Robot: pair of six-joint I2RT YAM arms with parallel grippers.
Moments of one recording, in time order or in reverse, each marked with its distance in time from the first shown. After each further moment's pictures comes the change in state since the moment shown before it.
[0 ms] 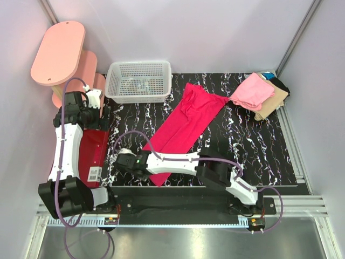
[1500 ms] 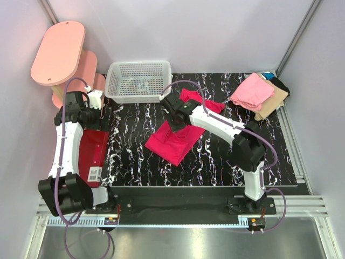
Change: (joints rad) left arm 0.000 0.025 0.003 -0.017 0.013 0.015; right arm -0.520 -0.307 -0.173 0.056 -0.177 0.013
